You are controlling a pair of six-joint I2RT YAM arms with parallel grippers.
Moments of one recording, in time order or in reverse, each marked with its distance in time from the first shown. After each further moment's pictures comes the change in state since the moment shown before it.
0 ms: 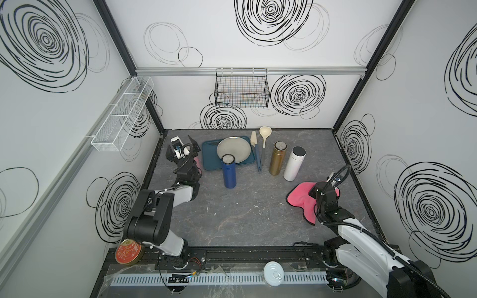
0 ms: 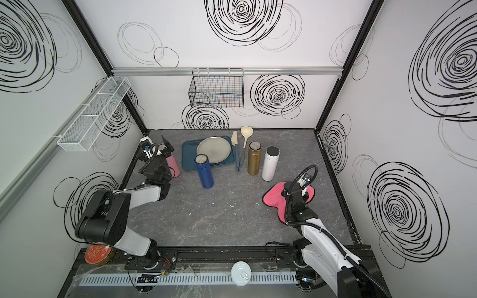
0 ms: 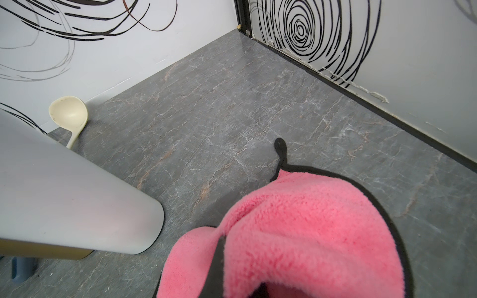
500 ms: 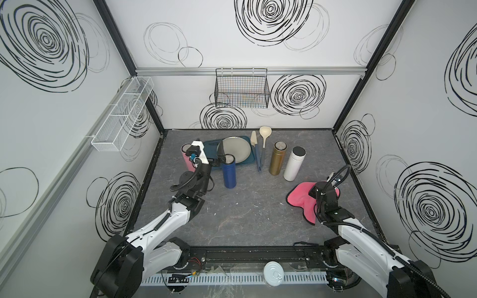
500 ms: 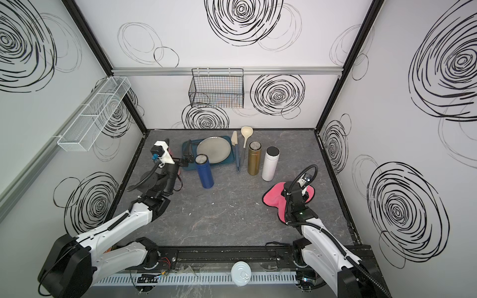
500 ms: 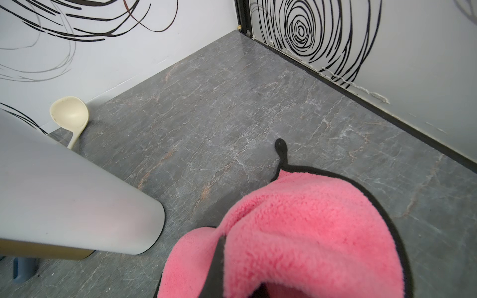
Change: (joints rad) left arm -0.356 -0.389 -0.078 -0.232 0.361 0.033; right arm 0.000 -0.001 0.003 0.001 -0.002 -0.001
